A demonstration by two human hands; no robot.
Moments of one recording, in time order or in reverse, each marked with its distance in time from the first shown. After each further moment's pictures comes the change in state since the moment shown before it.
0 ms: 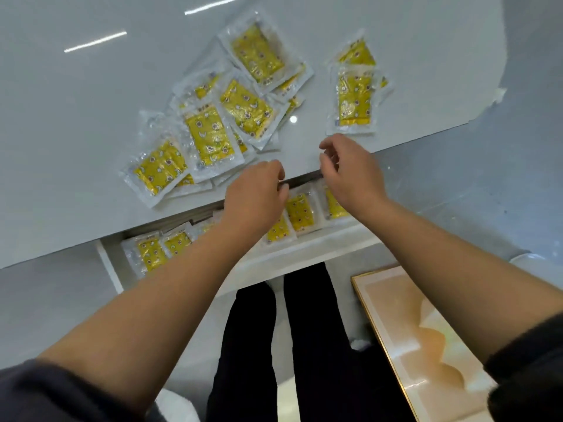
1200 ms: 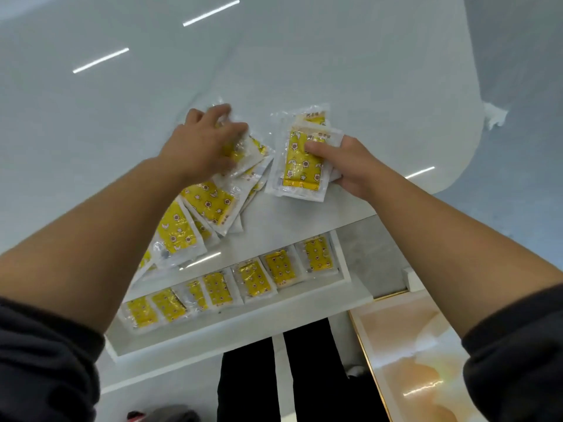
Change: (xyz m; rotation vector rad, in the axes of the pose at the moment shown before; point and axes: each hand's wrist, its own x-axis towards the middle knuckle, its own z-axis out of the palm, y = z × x) left_hand 0.205 -0.007 -0.089 0.391 -0.184 0.174; right_hand 0.168 0.049 -0.064 1.053 -0.392 0.538
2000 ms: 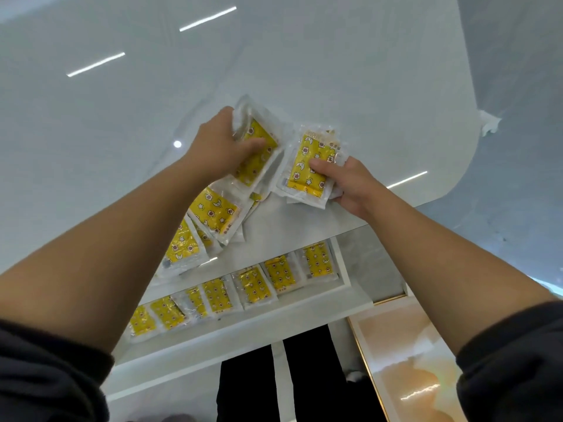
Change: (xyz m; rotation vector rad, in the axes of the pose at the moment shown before) left_hand 0.011 0.030 -0.010 -0.648 0.129 -0.262; right_hand -0.005 0.019 -0.002 0.175 -0.019 0.020
